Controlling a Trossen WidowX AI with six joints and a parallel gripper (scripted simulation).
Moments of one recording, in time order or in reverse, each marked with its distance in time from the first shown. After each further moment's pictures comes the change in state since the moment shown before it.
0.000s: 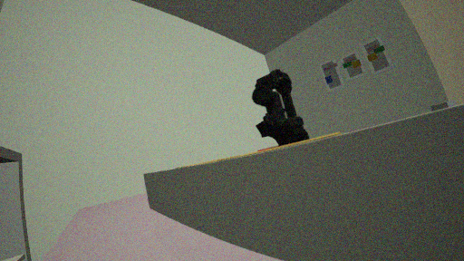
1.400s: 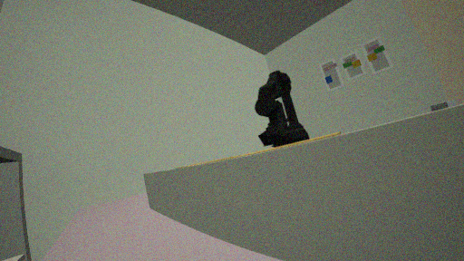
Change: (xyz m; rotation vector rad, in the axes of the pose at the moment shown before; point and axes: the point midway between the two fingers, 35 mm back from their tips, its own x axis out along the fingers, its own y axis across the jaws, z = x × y) arm 0.035 -0.001 -0.001 0.000 0.000 0.000
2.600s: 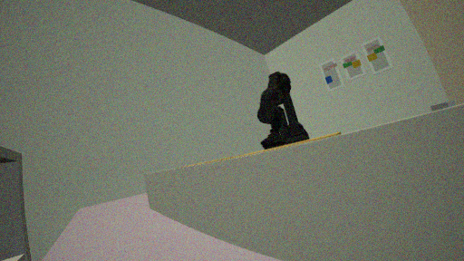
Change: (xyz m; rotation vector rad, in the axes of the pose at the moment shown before) arm 0.023 -0.002 -0.003 0.000 0.001 -0.001
